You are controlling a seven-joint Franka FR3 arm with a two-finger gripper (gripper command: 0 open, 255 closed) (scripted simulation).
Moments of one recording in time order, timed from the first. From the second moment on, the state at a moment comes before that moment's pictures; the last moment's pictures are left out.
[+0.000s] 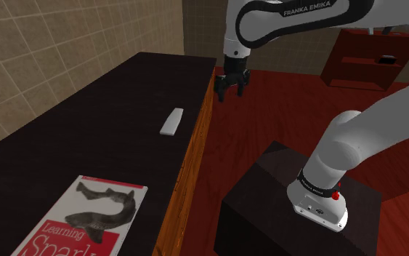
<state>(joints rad) -0.02 -0.53 0.16 -2.39 0.10 1.85 0.35</state>
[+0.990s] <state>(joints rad) -0.06 0.07 0.34 -2.03 -0.02 2.09 1.04</state>
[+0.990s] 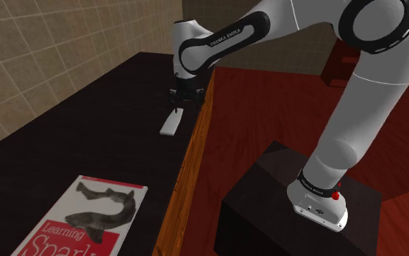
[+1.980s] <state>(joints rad) 0.00 0.43 0.29 -1.75 -0.14 2.15 1.34</state>
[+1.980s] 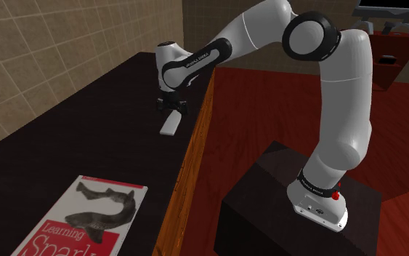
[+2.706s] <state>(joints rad) 0.00 0.44 0.29 -1.76 -0.14 2.16 1.34</state>
